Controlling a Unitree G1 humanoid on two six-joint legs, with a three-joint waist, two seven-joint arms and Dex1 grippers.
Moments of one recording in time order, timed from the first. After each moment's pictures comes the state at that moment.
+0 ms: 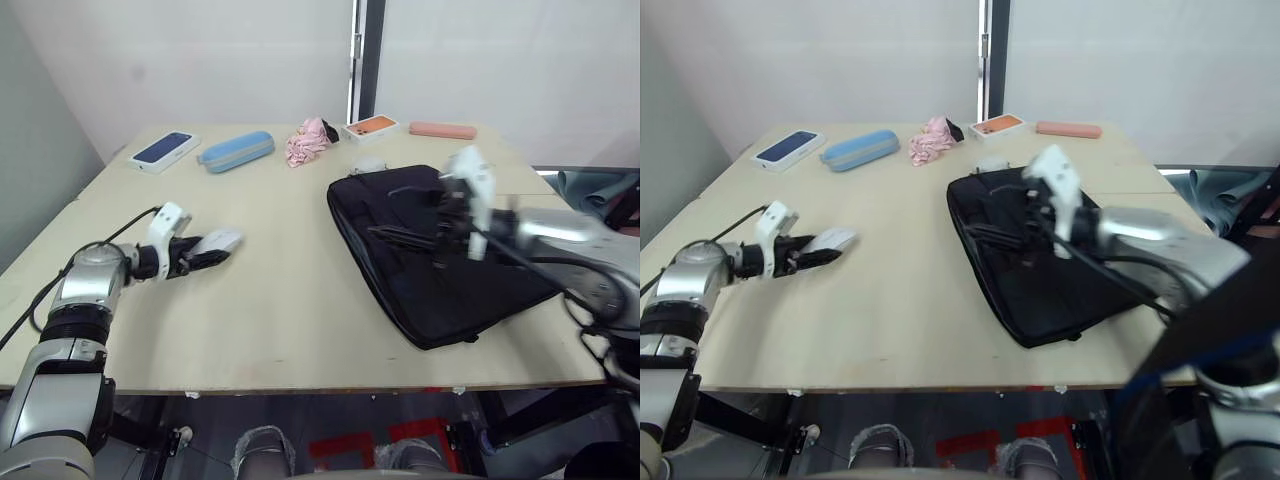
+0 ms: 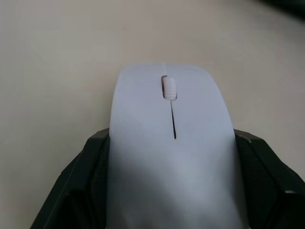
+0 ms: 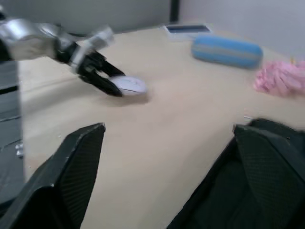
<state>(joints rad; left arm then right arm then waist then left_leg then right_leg) -0.63 0.76 0.05 0.59 -0.25 0.34 -1.22 -0.61 -0.70 0.02 -0.47 0.84 1.02 0.42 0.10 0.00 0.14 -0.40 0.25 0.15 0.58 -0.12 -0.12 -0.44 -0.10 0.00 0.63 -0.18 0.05</state>
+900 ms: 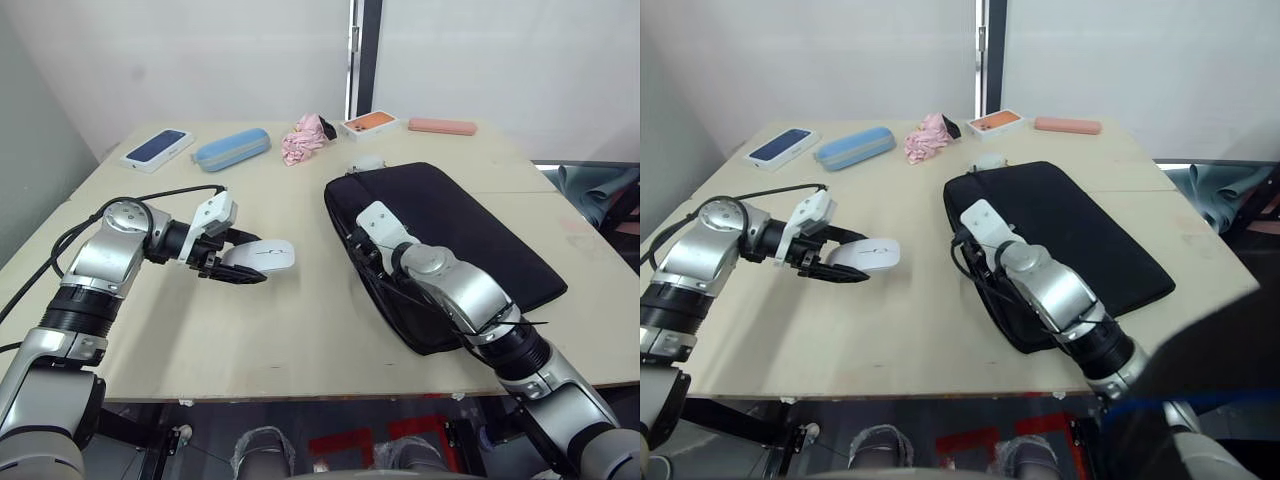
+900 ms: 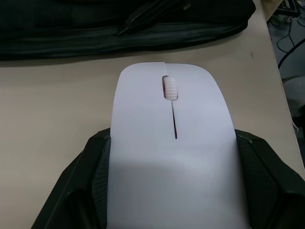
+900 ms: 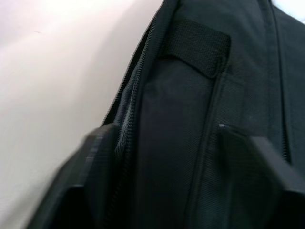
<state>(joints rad) -0.66 0.83 -0.10 0.23 -0.29 0.35 -1.55 -0.64 -0.39 0.44 -0.21 0.19 1.02 0.11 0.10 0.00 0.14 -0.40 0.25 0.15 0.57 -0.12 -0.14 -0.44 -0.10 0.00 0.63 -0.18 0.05</state>
